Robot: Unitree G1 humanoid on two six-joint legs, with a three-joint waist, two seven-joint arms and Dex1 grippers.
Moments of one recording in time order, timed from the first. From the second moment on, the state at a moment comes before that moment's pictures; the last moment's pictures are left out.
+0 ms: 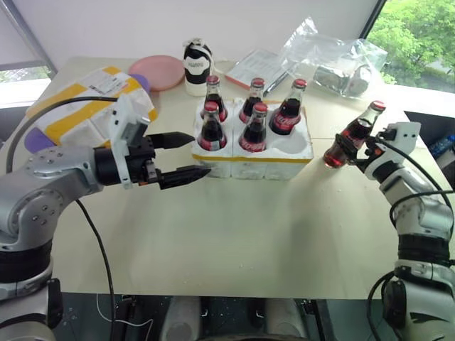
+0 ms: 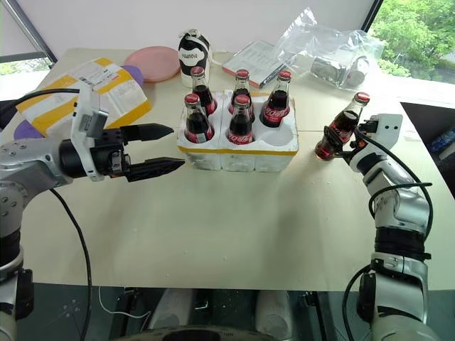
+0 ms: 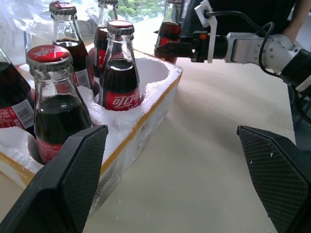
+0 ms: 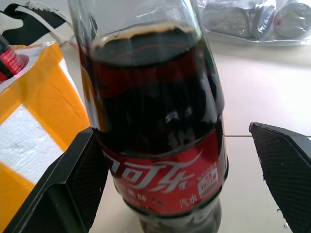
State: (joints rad) left arm -0.51 0.80 0.20 -0.48 -0.91 0.97 -0.80; right arm -0.52 -0.57 -0.36 0.36 0.46 0.39 0.43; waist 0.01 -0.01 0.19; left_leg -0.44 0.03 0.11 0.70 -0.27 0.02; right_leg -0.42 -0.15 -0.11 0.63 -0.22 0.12
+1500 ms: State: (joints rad) left arm -0.52 0.80 0.18 -0.47 -0.90 0.95 -0.77; right arm -0.54 -0.53 -0.21 -0.17 0.65 0.68 0.46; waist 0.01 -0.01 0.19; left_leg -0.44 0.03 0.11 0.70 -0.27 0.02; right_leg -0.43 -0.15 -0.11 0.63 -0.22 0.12
